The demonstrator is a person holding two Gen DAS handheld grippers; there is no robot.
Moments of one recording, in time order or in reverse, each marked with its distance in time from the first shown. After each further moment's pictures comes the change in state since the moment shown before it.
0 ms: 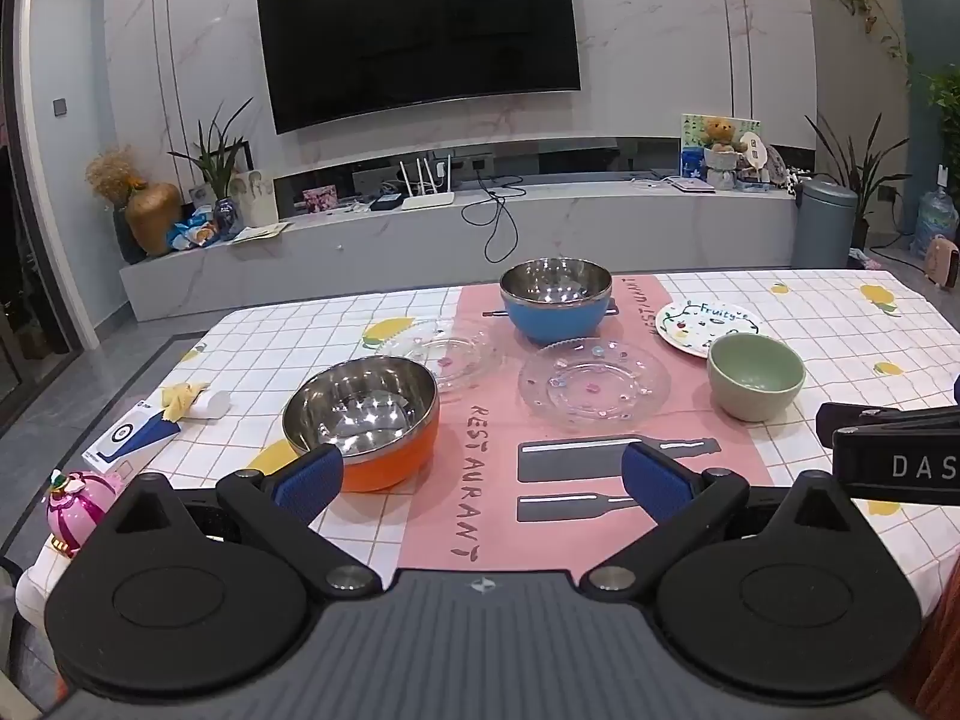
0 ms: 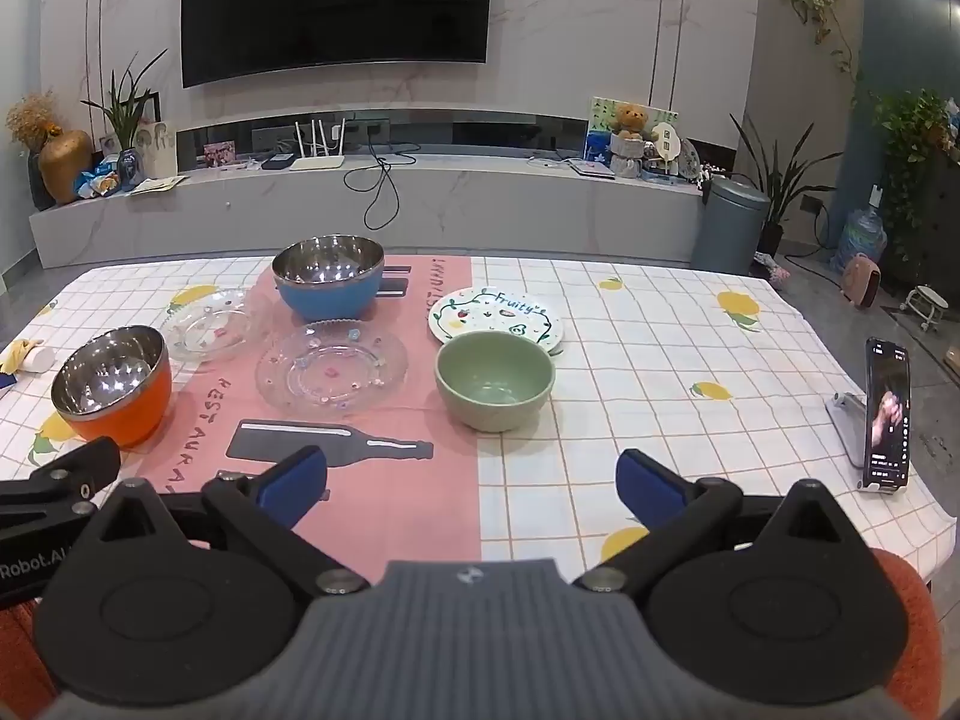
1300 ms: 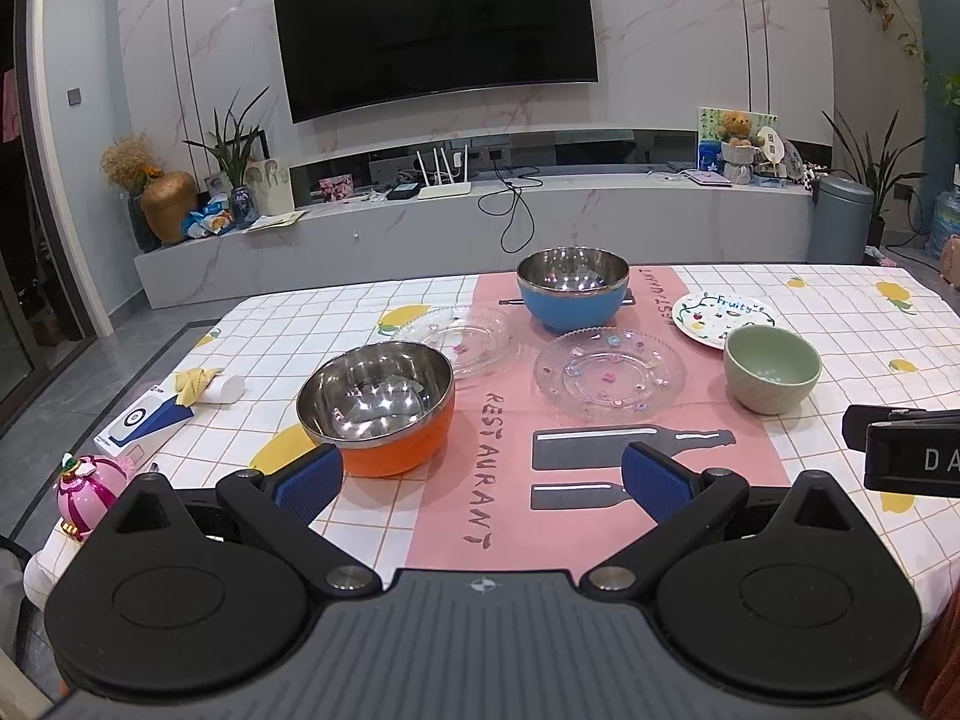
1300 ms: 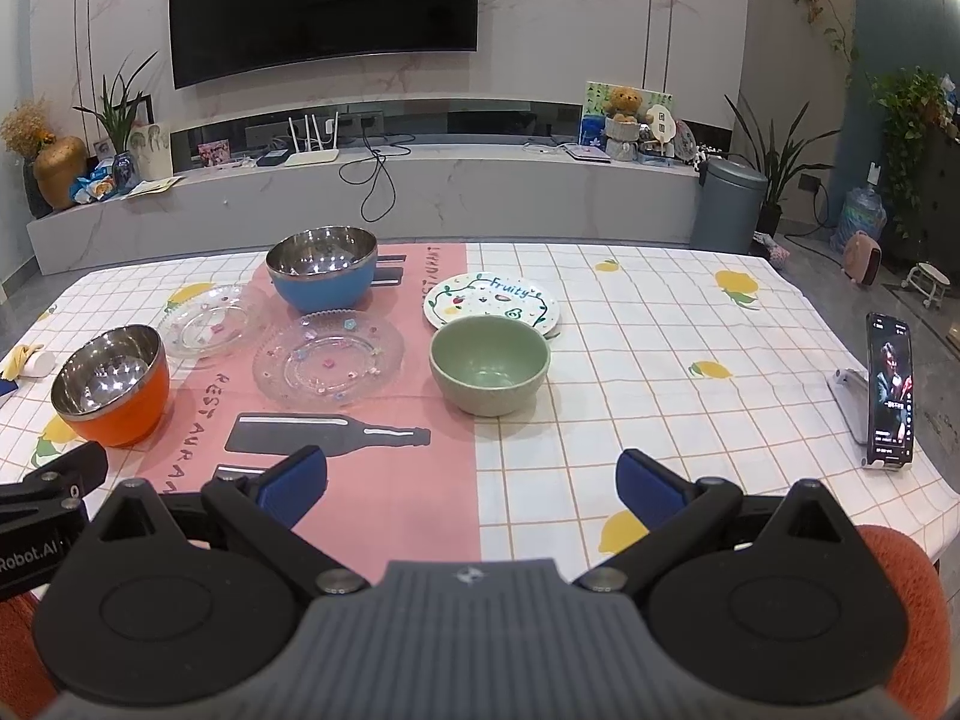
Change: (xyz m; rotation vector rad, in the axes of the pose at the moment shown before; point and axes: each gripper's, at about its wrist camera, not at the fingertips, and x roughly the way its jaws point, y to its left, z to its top) left arm 0.002 0.004 -0.005 -0.009 0.019 0.034; right arm 0.001 -0.007 -0.004 0.038 0.030 0.011
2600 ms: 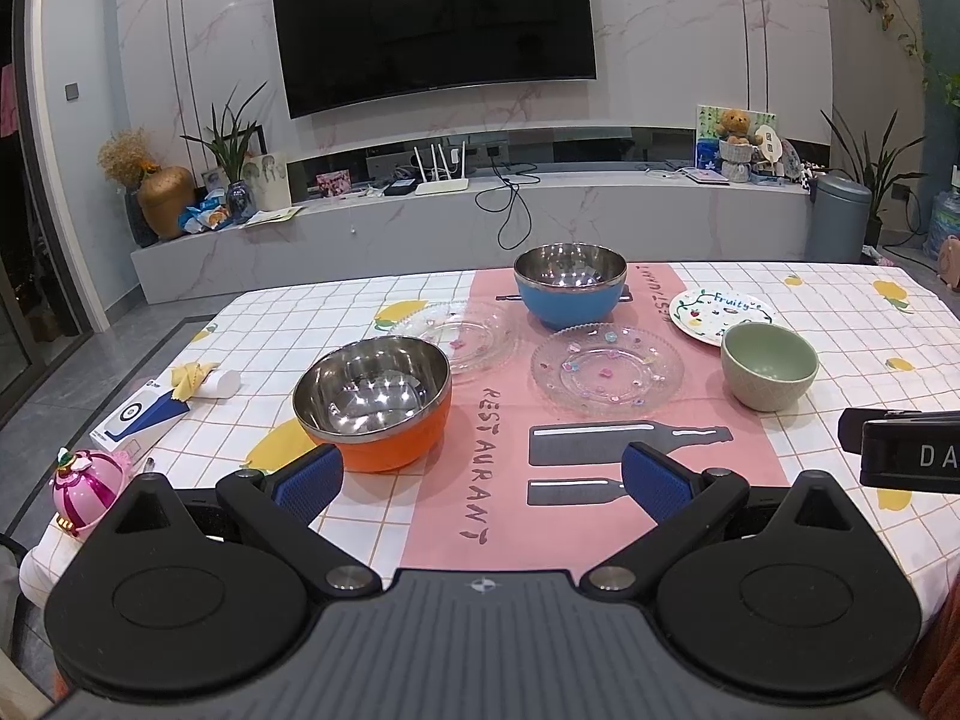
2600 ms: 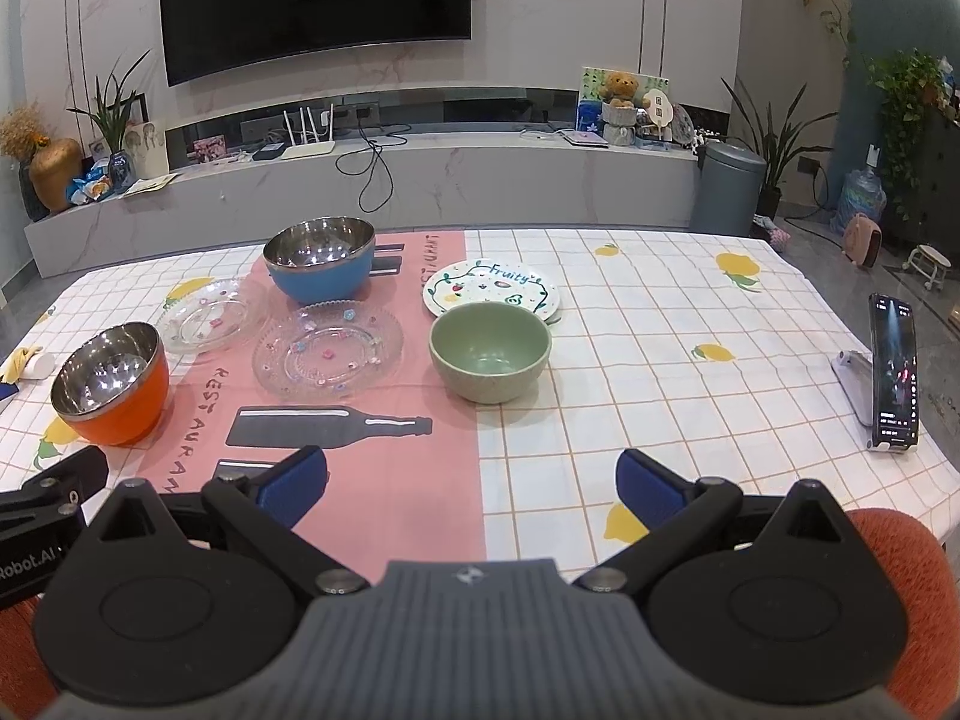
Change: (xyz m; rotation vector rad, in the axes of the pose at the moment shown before) left arm 0.000 -0.001 -0.002 -0.003 0.006 -0.002; right arm 0.002 -0.003 -0.002 0.028 0.022 0.002
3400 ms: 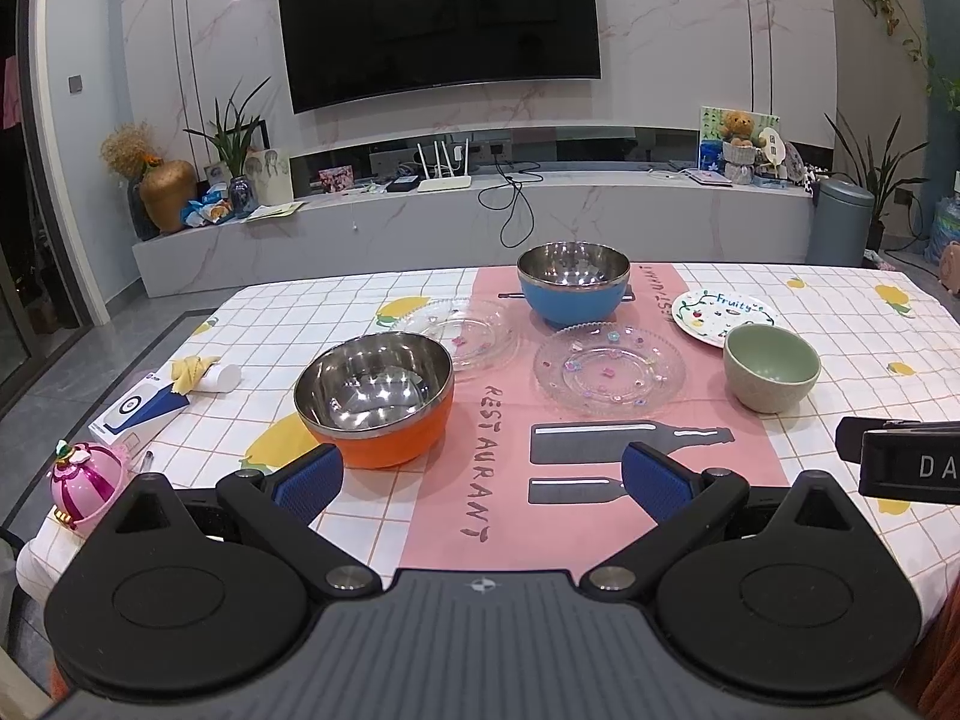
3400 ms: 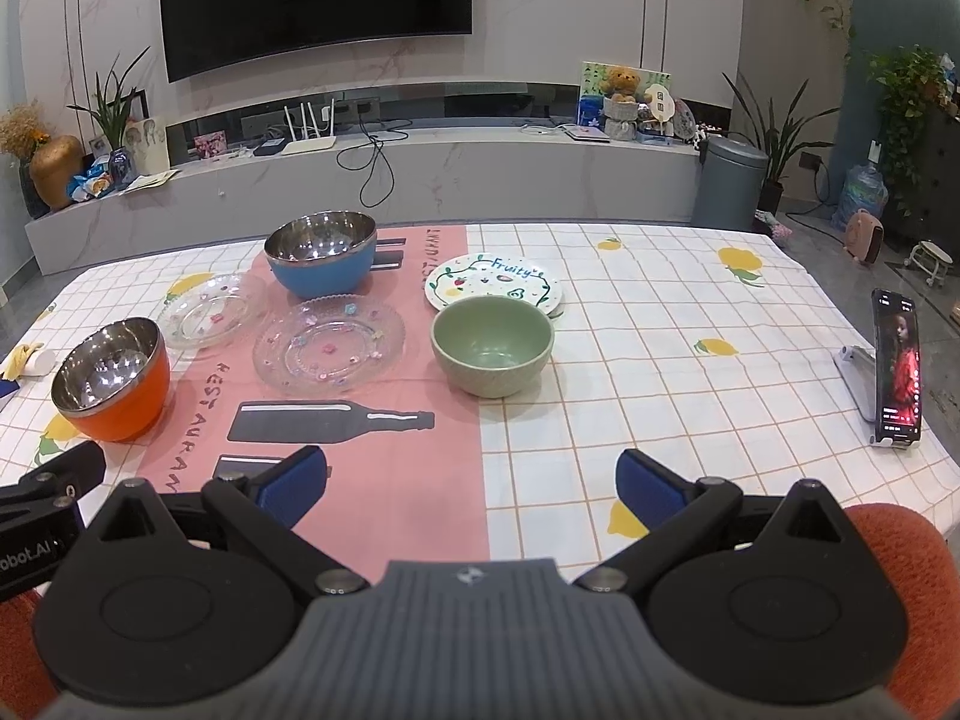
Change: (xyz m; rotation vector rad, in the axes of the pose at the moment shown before) left arm -0.001 -0.001 0.001 -0.009 0.001 -0.005; right arm 0.001 0.000 0.000 -0.002 0.009 0.018
